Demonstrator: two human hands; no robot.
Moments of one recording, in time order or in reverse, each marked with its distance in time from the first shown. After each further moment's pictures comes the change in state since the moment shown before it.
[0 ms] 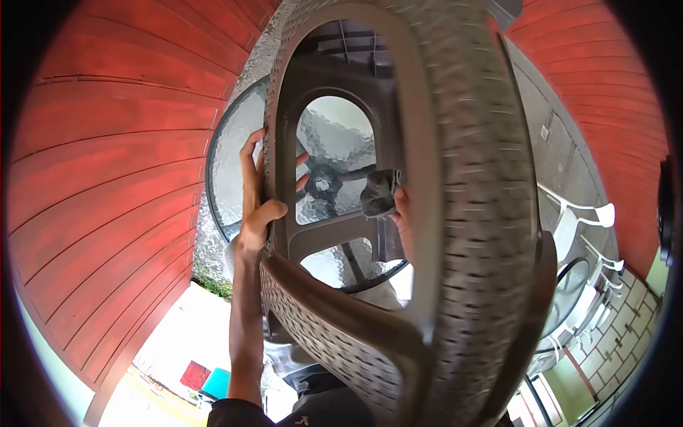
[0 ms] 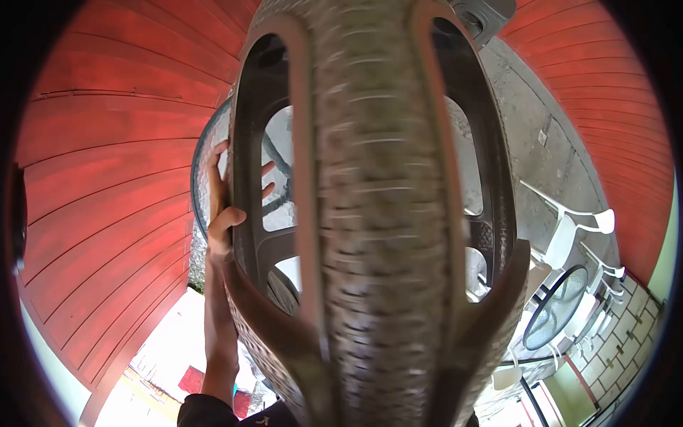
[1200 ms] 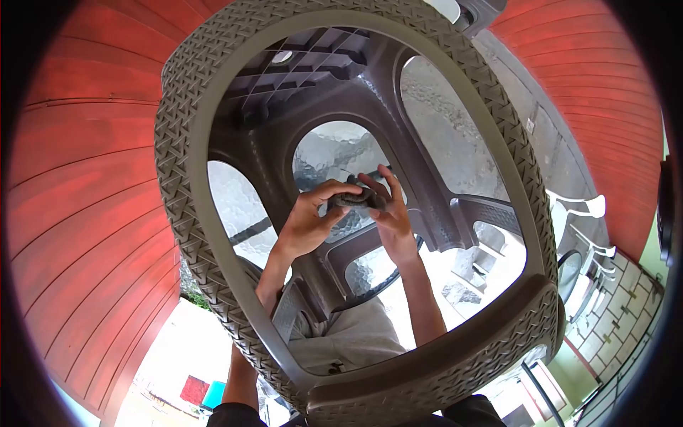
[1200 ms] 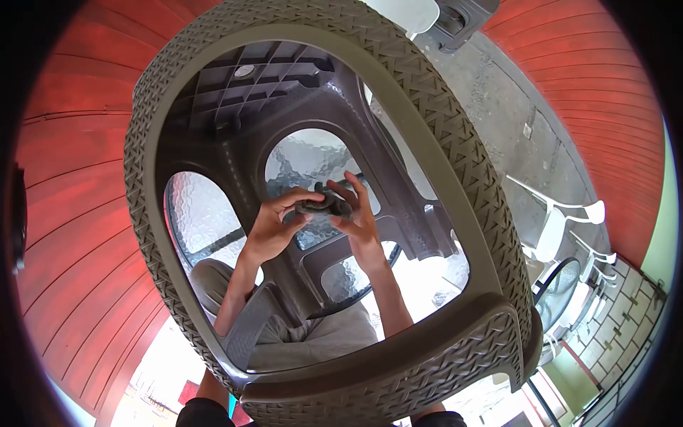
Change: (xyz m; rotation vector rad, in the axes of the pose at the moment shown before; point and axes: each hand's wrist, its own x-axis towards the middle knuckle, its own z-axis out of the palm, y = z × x) left_hand 0.041 -0.106 0.035 0.391 -0.384 -0.056; right_hand 0.036 -0.013 0.012 0.128 -0.169 -0.099
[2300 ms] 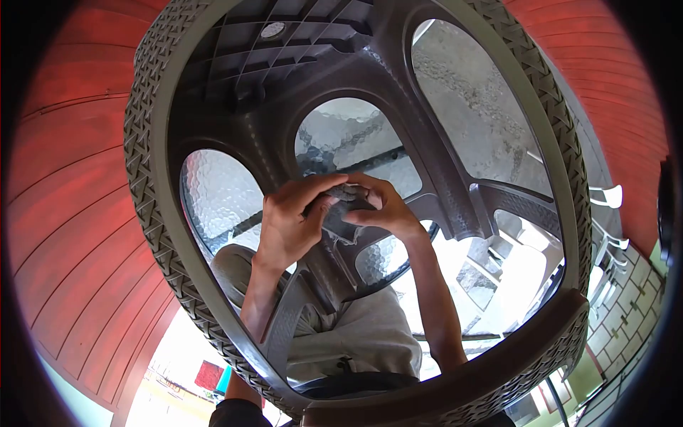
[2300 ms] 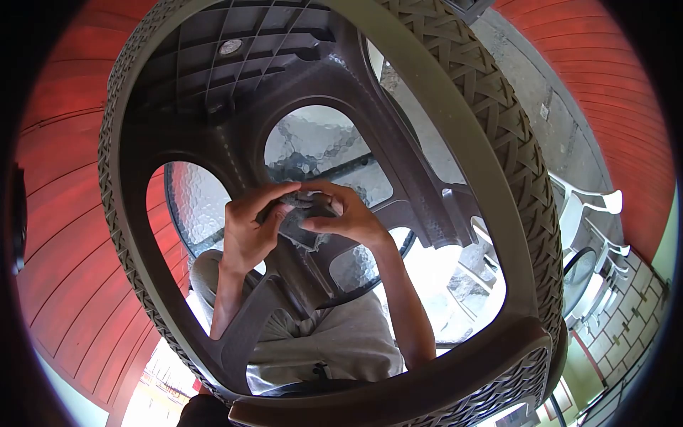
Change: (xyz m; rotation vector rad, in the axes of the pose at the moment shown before) left_hand -0.022 0.035 -0.010 0.477 0.229 0.163; right_hand 0.022 0.017 0.000 -0.177 -0.348 0.154
